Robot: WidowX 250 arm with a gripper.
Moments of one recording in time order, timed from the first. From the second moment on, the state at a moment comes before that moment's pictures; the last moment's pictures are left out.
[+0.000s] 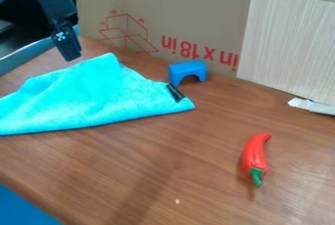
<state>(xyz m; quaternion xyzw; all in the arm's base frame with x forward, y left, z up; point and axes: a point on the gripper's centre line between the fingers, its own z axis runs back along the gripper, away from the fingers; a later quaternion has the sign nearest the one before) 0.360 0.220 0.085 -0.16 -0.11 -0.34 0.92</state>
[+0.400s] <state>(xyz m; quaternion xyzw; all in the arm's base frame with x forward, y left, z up) 0.361 0.225 0.070 -0.15 -0.09 -0.33 0.93</state>
